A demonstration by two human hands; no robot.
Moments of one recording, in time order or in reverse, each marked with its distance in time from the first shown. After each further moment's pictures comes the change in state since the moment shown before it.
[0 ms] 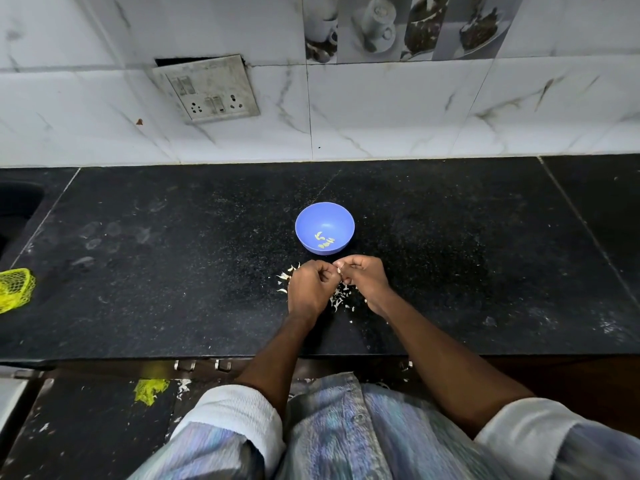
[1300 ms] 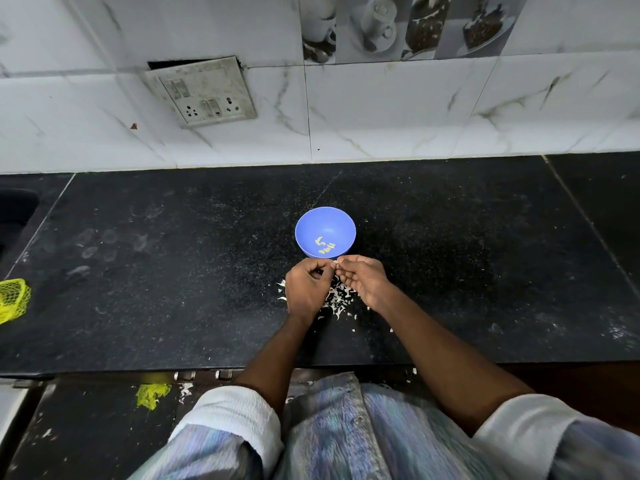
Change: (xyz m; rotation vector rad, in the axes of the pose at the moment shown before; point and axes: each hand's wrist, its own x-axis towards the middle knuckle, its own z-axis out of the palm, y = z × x) left_hand 0.021 -0.002 0.001 -0.222 0.132 0.015; right_hand 0.019 -0.021 0.007 0.401 -0.014 0.291
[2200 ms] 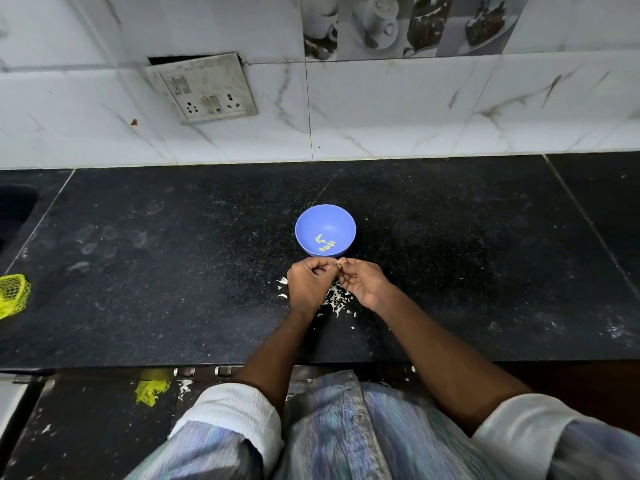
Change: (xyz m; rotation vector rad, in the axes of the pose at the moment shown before) left_hand -0.002 0.009 0.002 -0.141 -0.046 -0.110; right_hand 0.000 0.004 0.003 0.130 0.044 0.132
